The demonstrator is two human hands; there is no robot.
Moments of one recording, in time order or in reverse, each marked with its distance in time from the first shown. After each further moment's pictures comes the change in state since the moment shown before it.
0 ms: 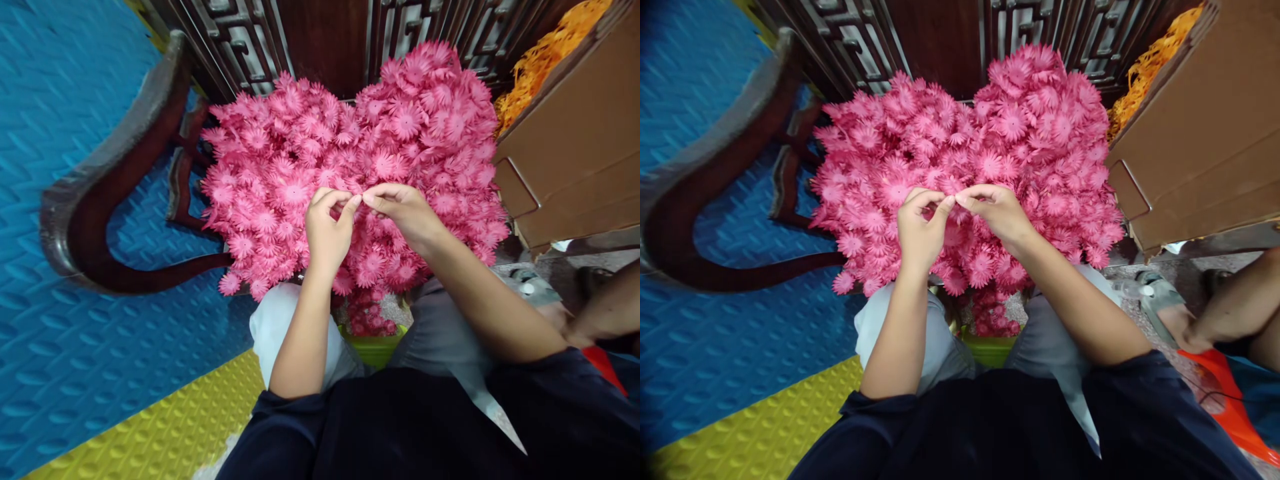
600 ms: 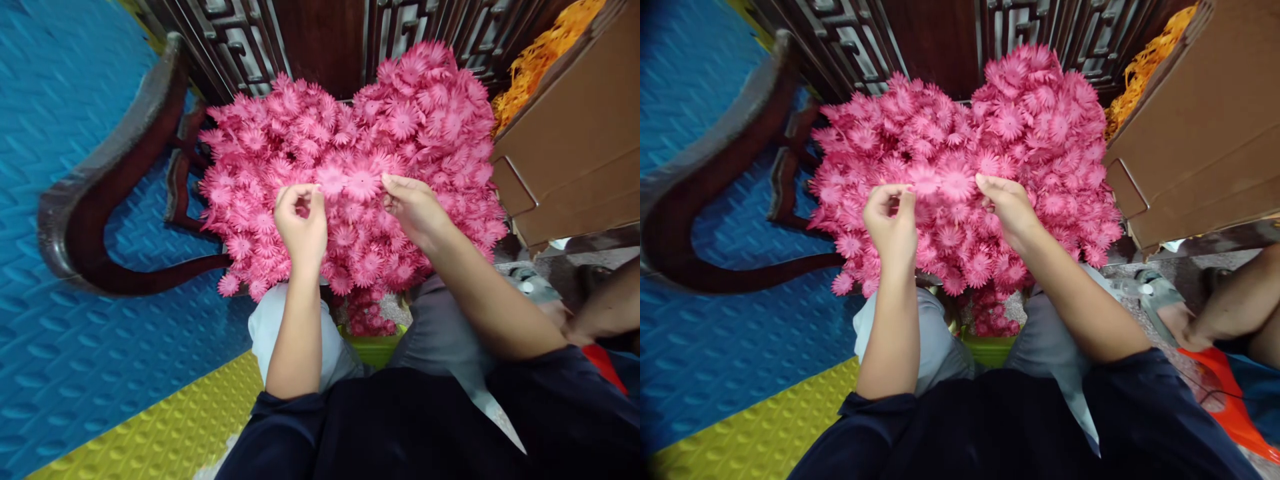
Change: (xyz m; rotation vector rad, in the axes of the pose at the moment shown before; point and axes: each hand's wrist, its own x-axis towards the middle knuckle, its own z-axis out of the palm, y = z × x) left_hand 0.008 -0.012 -0.017 0.073 0.242 -0.060; right_hand 0.005 0.001 -0.008 0.179 0.194 0.095
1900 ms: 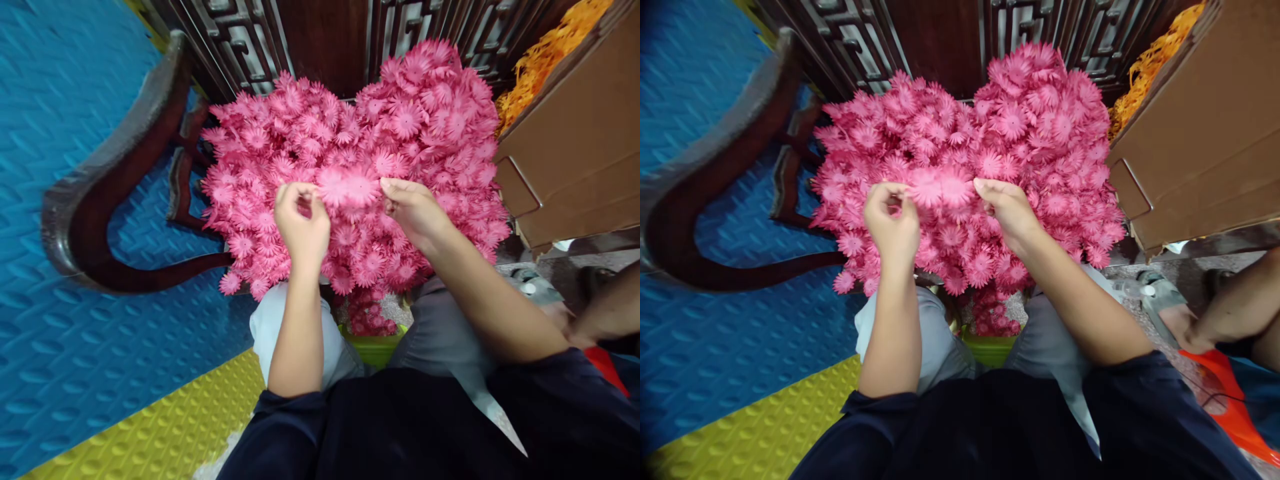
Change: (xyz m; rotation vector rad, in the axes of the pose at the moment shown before) left_hand 0.003 0.001 -0.005 0.075 -0.017 0.026; right_hand 0.000 0.004 -0.001 -0.071 -0.086 -0.026
